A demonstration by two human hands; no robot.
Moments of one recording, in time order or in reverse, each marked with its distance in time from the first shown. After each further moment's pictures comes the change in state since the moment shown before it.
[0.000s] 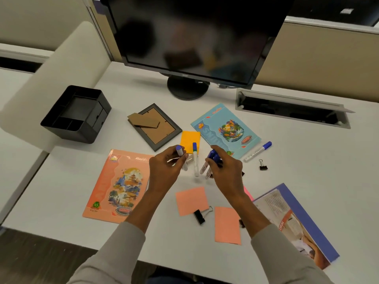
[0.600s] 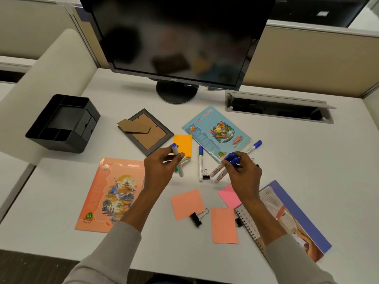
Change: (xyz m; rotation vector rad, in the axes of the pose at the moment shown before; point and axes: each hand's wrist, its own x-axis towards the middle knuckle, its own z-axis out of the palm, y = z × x) left_hand 0.018 -0.002 0.007 -0.051 -0.043 -0.039; right_hand -0.010 0.012 -0.052 0.054 0.183 0.168
